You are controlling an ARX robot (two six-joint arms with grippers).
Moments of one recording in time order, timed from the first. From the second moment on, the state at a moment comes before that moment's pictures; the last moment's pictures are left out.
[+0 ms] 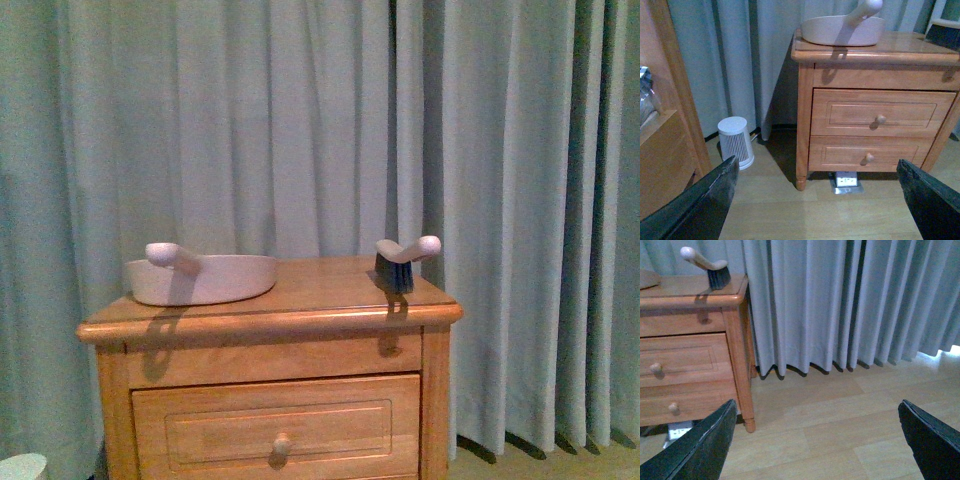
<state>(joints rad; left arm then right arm) 0.00 0.00 0.01 0.00 0.00 0.00 0.00 0.00 0.02 0.00 0.00 0.00</state>
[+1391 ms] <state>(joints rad) -0.05 0.69 0.47 -0.06 0.02 -0.04 0.00 0.00 0.02 0.00 0.00 0.00</state>
